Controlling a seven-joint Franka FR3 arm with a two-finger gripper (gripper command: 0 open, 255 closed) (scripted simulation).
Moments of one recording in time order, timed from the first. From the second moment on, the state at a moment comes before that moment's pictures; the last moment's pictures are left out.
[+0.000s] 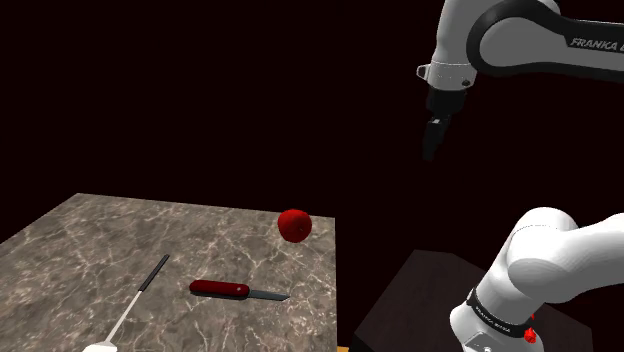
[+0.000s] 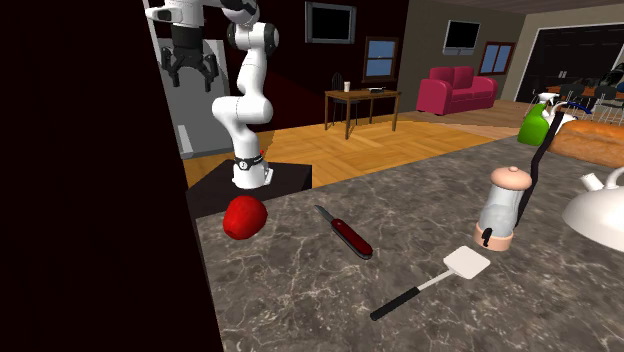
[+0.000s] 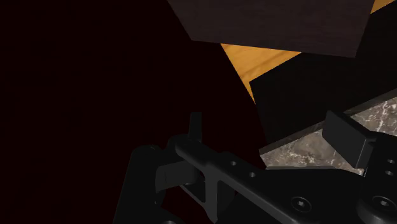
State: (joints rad) arm -0.02 -0.81 0.05 -2.32 -0.11 1.45 -0.11
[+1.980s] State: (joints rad) arm 0.15 -0.15 0.42 -2.23 0.01 2.08 0.18
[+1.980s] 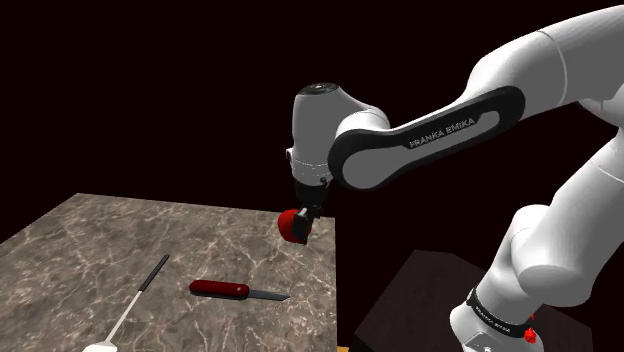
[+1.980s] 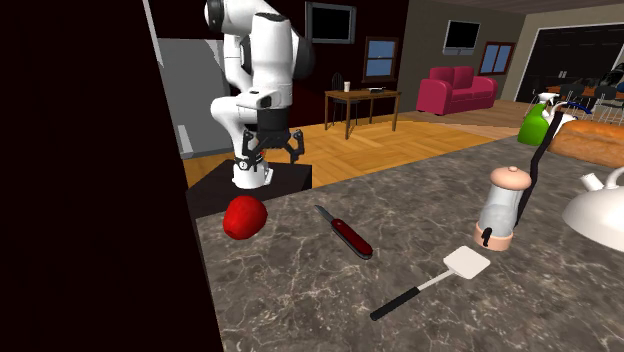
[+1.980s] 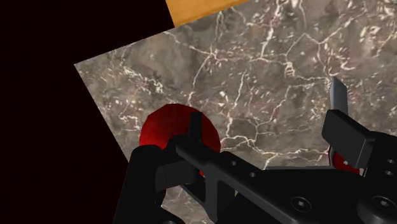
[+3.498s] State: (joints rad) arm 0.33 0.44 0.47 -1.85 -0.28 2.27 0.42
